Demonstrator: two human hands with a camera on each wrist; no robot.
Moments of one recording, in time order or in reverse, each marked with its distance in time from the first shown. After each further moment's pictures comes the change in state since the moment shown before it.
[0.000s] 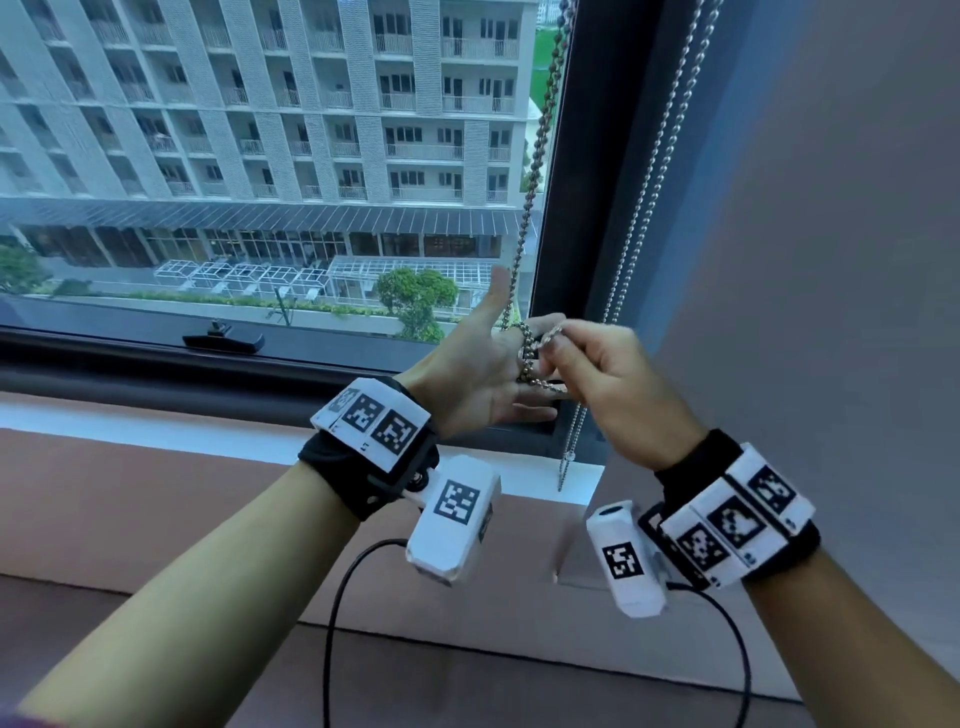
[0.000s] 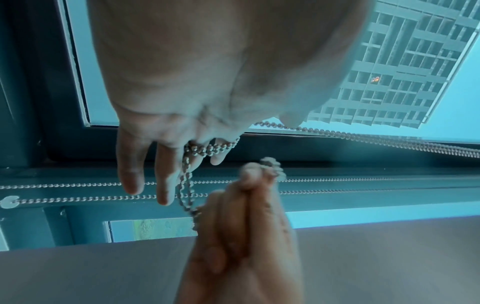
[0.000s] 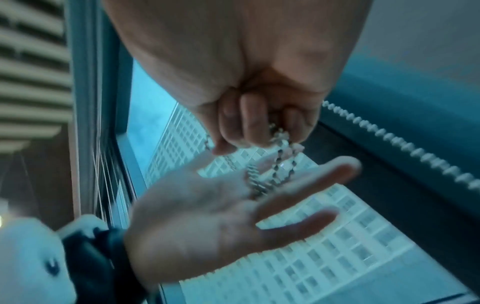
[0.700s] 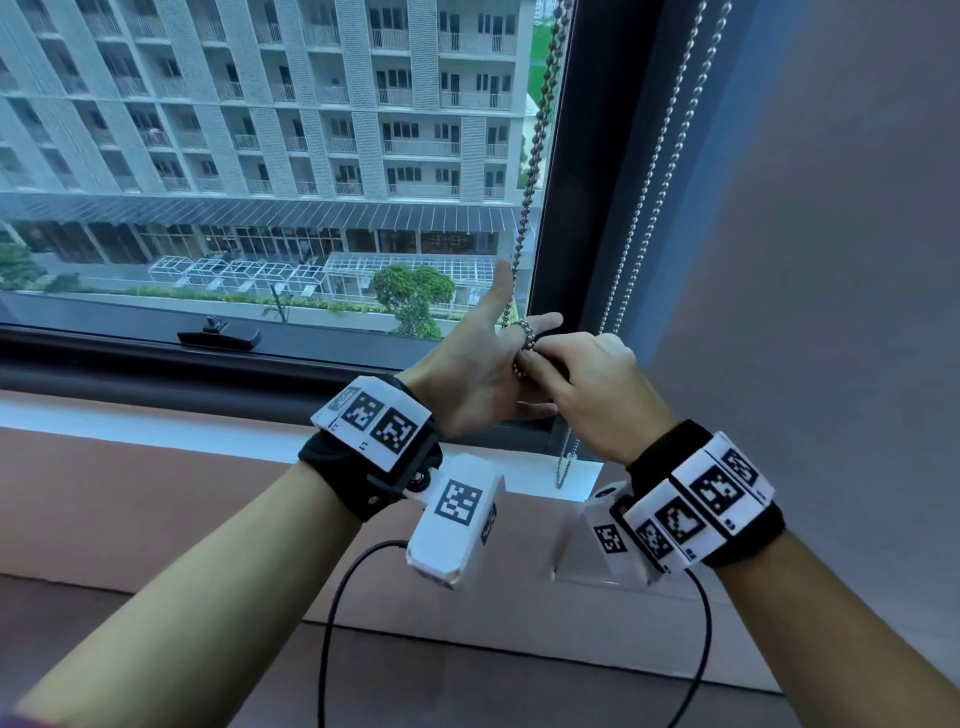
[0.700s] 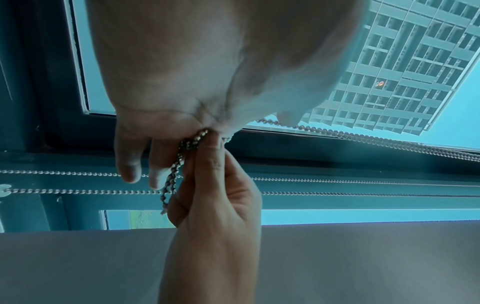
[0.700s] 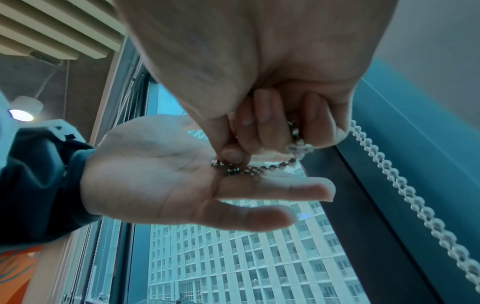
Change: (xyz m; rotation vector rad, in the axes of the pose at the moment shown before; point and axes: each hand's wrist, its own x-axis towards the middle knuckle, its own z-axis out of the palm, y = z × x) left_hand 0.007 -0.001 -0.002 -0.052 0.031 -0.003; right_hand 0.005 0.005 0.014 -0.516 -0.020 0.058
